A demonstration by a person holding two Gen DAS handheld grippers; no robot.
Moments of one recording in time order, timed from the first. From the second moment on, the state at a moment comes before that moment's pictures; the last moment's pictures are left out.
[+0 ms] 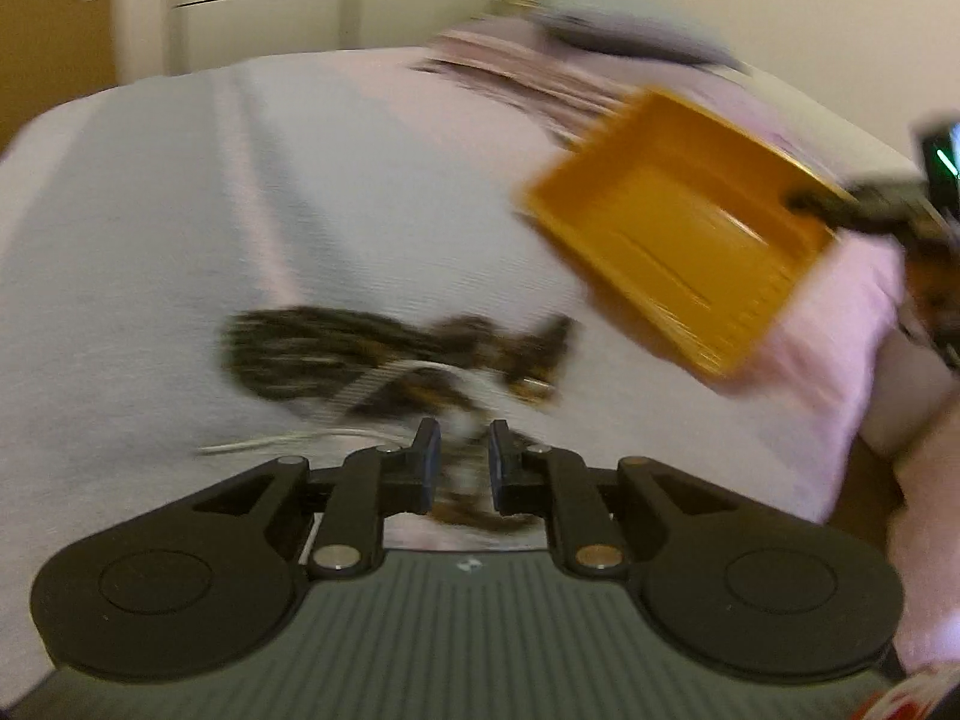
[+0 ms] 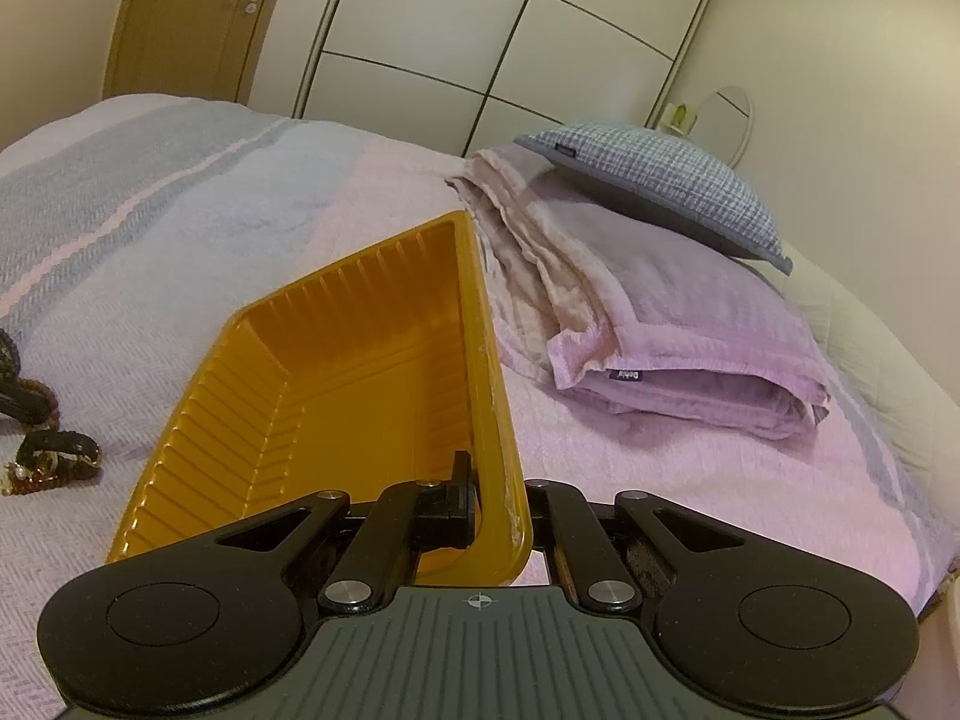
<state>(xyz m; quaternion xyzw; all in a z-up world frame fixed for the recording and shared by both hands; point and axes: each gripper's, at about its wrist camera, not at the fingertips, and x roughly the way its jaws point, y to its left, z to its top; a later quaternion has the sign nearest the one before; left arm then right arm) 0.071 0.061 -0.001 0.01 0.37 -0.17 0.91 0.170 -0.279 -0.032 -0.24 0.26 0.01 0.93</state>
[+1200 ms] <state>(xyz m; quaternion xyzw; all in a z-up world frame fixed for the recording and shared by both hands) 0.154 -0.063 0.043 0.01 0.33 -0.29 0.90 0.140 -0.268 -0.036 -0.25 0.26 0.03 0.93</state>
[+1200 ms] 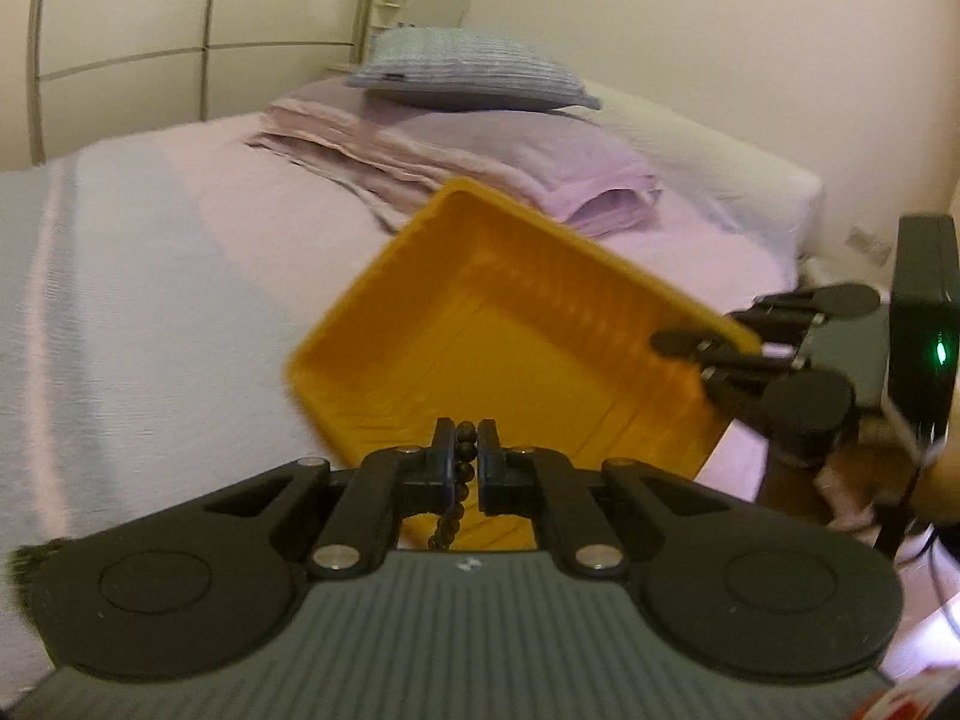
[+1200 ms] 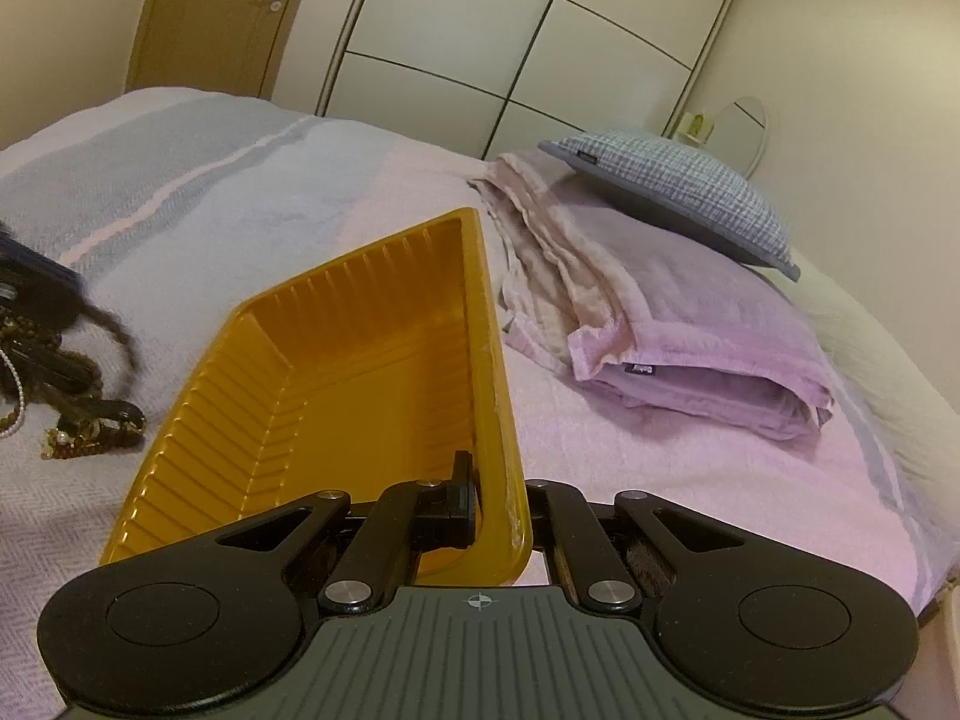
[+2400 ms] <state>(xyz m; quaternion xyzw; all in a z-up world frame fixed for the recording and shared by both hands) 0.084 0.059 -0.026 0.00 0.39 -0.09 0.92 0.159 -0.267 -0.034 -0.30 0.34 0.05 0.89</state>
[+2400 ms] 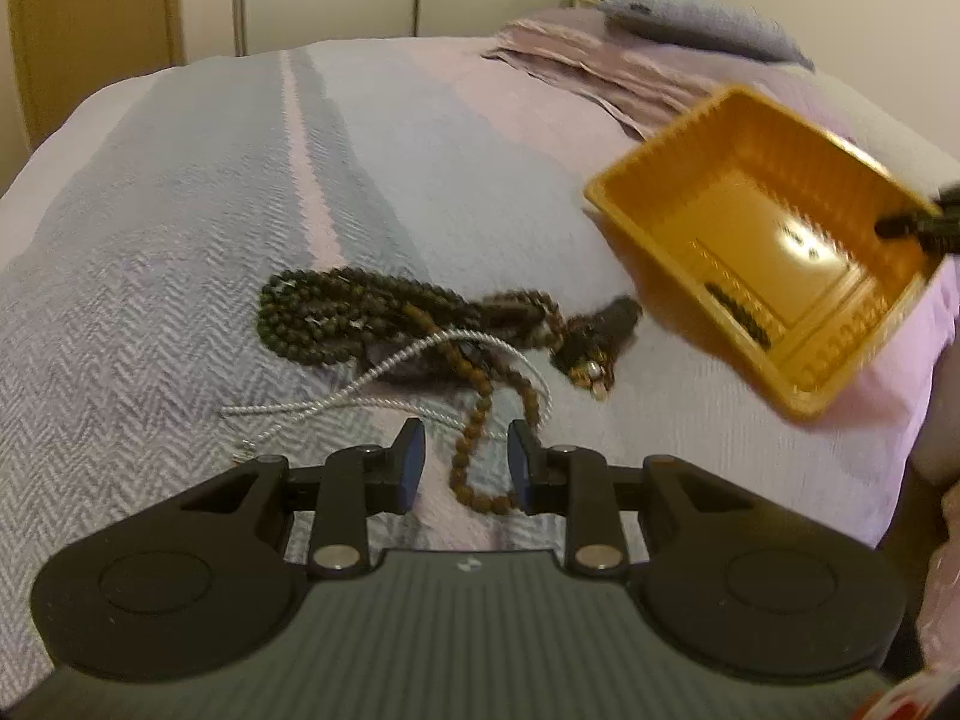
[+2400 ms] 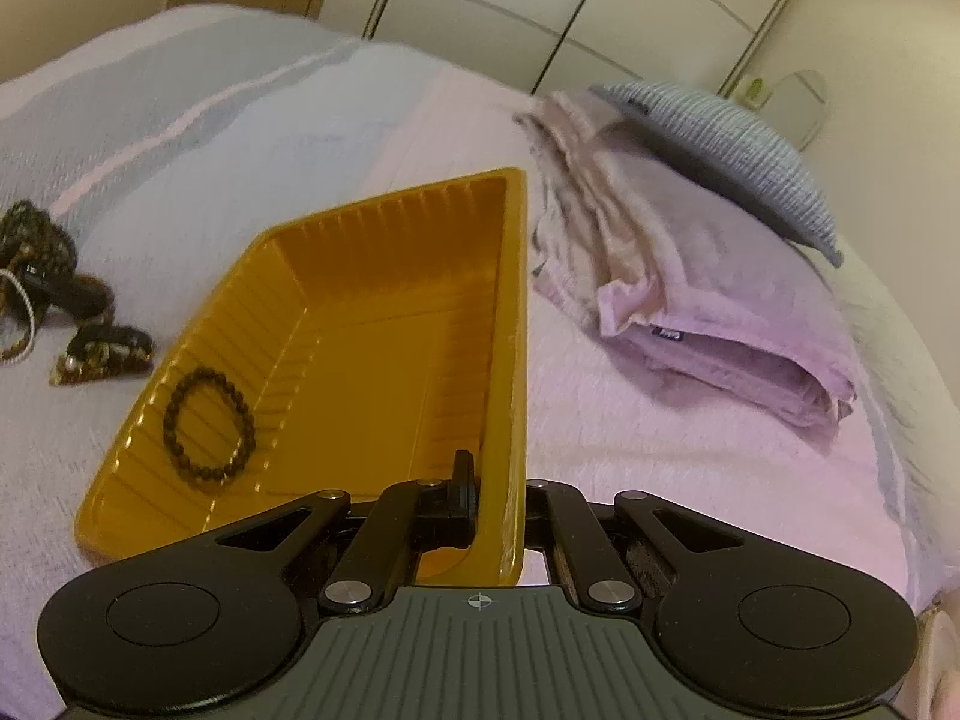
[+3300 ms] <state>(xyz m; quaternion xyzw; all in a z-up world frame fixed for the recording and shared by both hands) 0.105 0.060 0.070 0.07 0.31 -0.15 0.94 0.167 -0.261 -0.033 -0.33 0.35 0.06 0.88</state>
